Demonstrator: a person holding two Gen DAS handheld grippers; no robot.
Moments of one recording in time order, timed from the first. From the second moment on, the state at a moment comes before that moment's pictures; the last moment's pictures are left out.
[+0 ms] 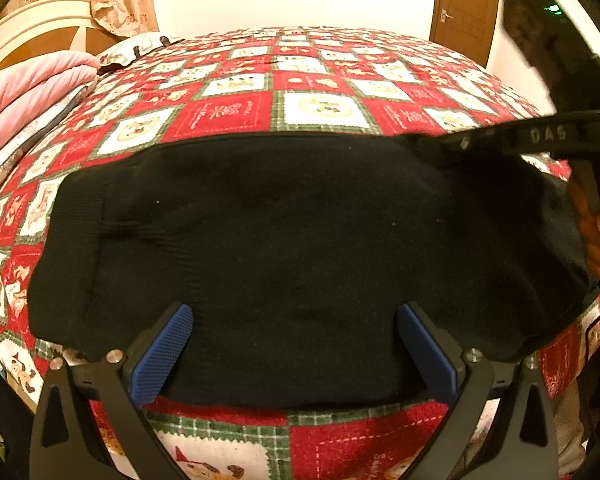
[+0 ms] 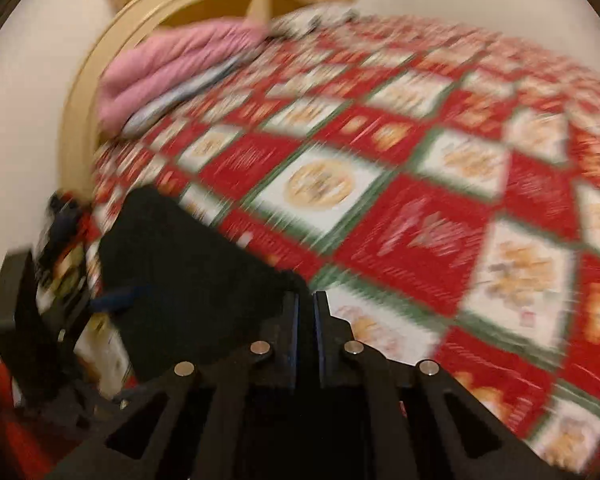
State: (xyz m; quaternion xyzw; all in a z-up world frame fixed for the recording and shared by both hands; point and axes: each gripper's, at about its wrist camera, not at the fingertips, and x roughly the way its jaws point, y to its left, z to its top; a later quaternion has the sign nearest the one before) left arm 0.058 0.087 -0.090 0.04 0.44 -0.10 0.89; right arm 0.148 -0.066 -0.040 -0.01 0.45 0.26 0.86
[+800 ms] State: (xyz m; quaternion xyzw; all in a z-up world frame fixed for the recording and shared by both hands) left arm 0.058 0.086 -0.090 0.04 0.43 -0.10 0.89; right arm 0.112 -0.104 -0.016 -0.02 0.38 0.16 0.91
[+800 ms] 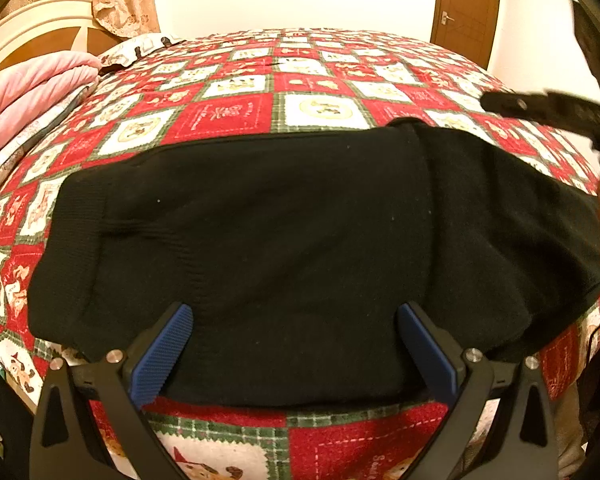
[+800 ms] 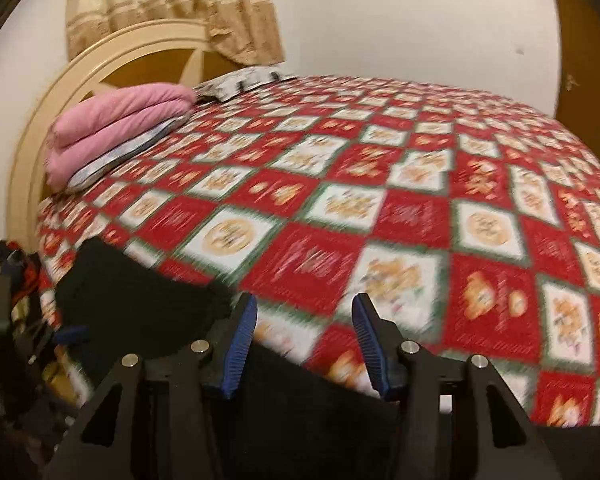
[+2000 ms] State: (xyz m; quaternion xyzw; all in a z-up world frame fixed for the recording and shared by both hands) left arm 0.076 0.174 -0.054 0.04 0.38 0.05 0.92; right arm -0.039 -0.101 -0.036 0.03 0.35 0.17 0.92
